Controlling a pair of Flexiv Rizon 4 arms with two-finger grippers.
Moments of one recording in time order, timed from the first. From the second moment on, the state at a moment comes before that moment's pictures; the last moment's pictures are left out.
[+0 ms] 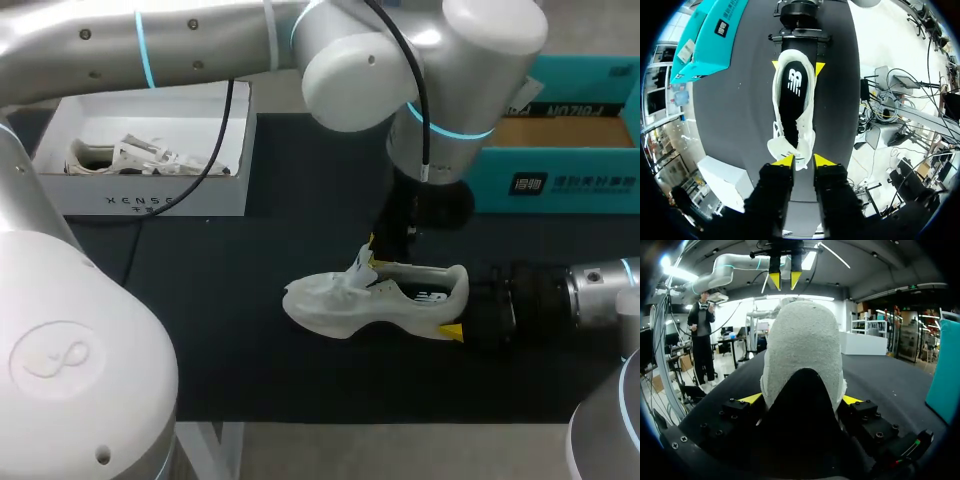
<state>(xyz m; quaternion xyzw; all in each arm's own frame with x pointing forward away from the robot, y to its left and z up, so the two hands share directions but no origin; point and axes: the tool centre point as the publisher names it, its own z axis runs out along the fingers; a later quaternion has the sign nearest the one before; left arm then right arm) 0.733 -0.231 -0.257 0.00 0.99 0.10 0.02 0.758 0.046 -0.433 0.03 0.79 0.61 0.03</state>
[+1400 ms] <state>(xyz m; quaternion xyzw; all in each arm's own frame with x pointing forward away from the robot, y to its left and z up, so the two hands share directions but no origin) 0.736 -0.283 -0.365 0.09 0.99 0.09 -0.02 0.758 0.046 -0.433 0.03 0.79 0.61 0.03</state>
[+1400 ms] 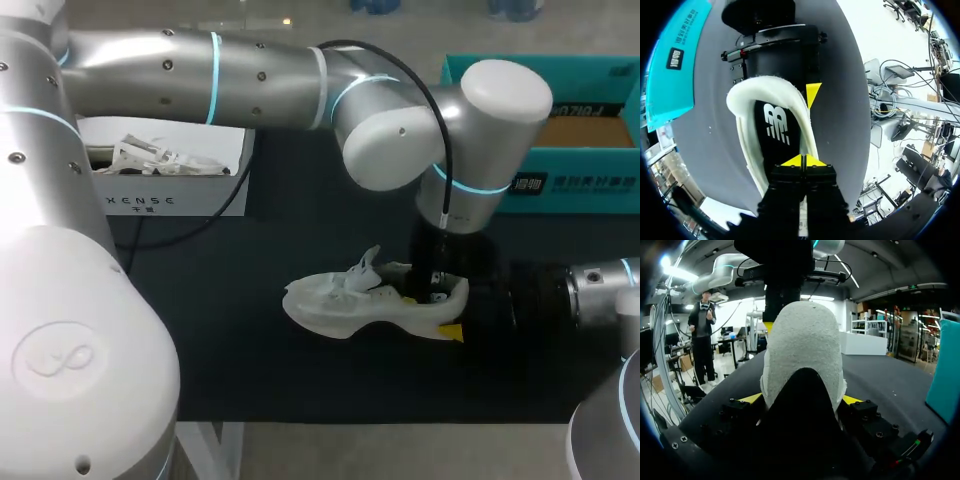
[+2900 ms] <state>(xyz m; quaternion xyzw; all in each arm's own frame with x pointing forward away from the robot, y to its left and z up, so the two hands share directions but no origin) 0.755 -0.280 -0.412 0.11 0.99 0.03 0.04 0.757 0.046 -0.434 0.03 0.79 0.61 0.03</state>
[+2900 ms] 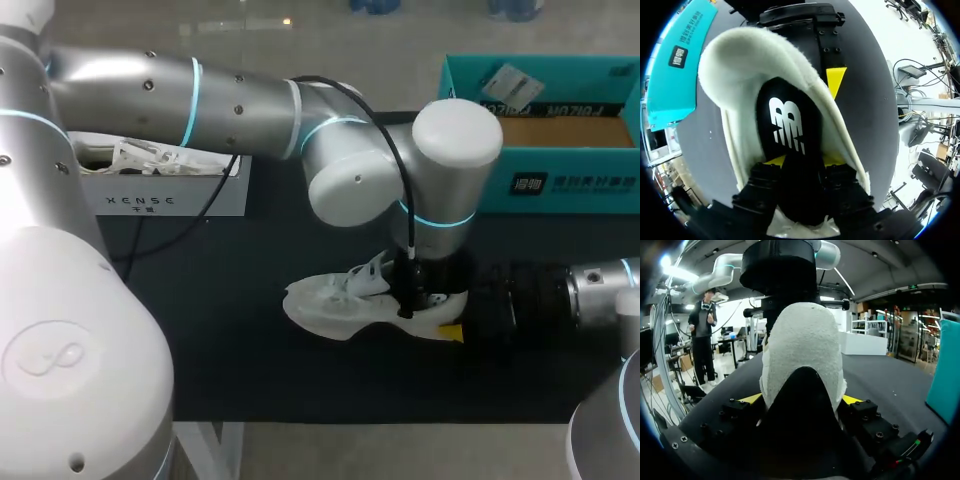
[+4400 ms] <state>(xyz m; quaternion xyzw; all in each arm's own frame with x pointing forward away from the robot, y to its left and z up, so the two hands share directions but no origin) 0.747 -0.270 -0.357 0.05 0.99 -0.03 0.14 0.758 0.046 -0.433 0.03 0.79 0.61 0.03</state>
